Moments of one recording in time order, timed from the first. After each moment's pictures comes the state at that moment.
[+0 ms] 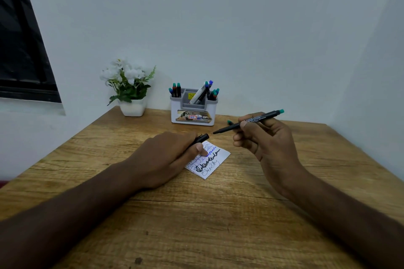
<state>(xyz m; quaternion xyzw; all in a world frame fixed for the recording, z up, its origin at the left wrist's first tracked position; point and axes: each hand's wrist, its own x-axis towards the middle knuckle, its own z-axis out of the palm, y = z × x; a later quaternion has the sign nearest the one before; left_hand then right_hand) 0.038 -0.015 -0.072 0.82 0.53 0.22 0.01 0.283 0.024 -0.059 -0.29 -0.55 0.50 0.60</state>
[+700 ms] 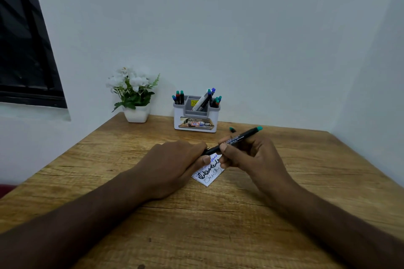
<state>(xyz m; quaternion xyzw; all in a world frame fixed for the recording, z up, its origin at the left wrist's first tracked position) 0.053 -0.020 -0.064 0.82 0.56 0.13 -0.04 0.274 0.018 -0.069 -0.31 -0.67 0.47 0.49</state>
